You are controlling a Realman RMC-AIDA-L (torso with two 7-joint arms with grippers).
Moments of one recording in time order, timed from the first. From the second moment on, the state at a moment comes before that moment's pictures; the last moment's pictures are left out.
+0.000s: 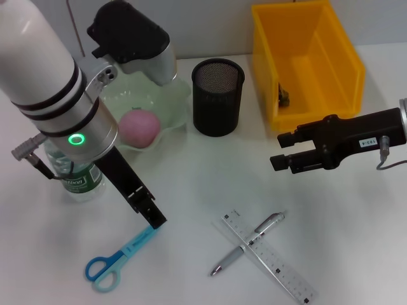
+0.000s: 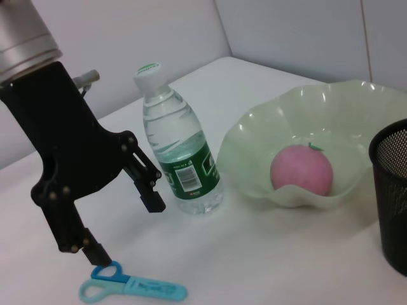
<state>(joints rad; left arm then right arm) -0.85 -2.08 1.54 1.32 2.53 1.76 -2.65 0.63 1.97 -0.76 -0.72 -2.14 -1.61 1.65</state>
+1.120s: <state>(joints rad) -0.89 -2.08 1.61 1.14 2.59 1.73 -2.73 0.64 1.97 -0.77 -0.72 -2.15 -1.61 1.64</state>
